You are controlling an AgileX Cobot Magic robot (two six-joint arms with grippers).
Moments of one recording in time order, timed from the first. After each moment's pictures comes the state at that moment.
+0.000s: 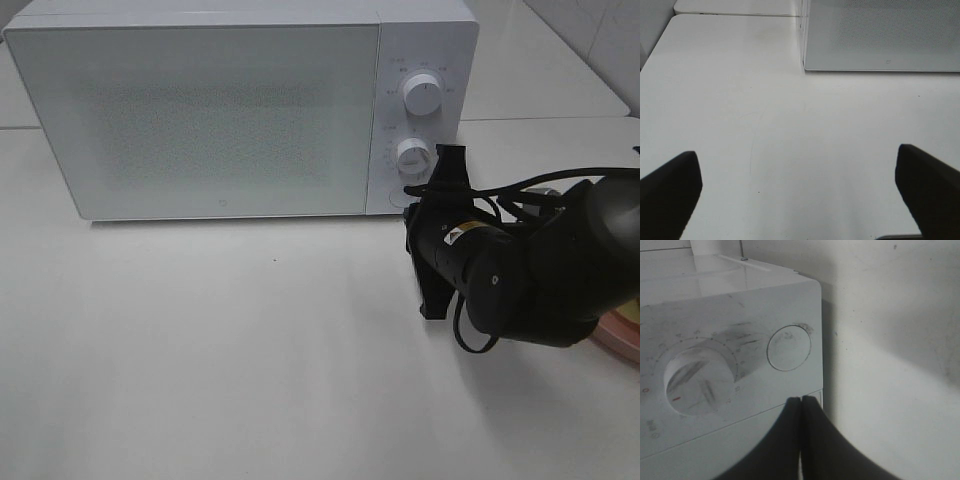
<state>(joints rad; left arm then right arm) 0.03 0.00 -0.50 -0.10 1.04 0.03 0.65 1.95 -0.65 0.70 -0.90 1.38</state>
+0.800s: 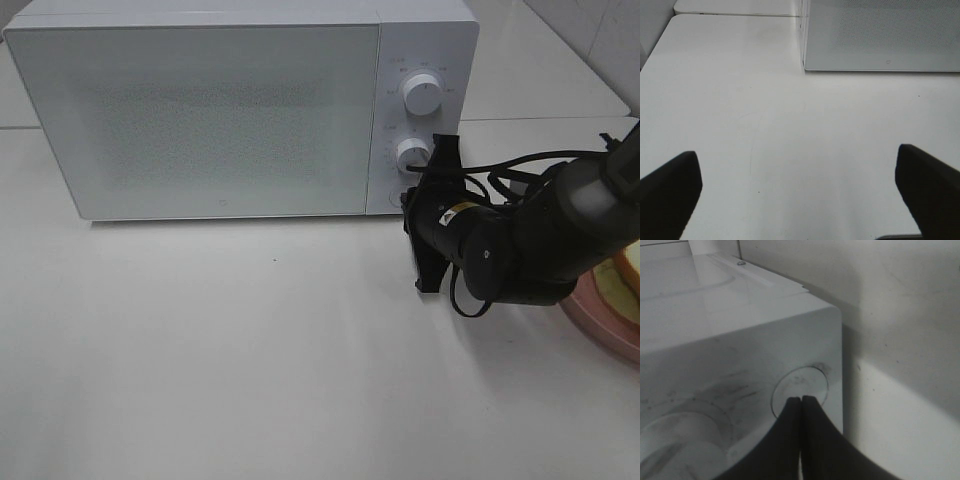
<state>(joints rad) 0.03 0.00 -0.50 -0.10 1.04 0.03 0.51 2.08 -0.77 0.47 -0.88 1.48</state>
